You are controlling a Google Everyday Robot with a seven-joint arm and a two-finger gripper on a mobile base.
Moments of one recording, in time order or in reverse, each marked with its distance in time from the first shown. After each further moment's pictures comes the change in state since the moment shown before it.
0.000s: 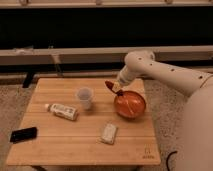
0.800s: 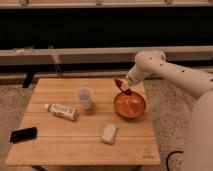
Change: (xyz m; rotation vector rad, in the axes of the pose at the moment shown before) arm 0.041 -0.037 -0.023 0.041 0.003 0.175
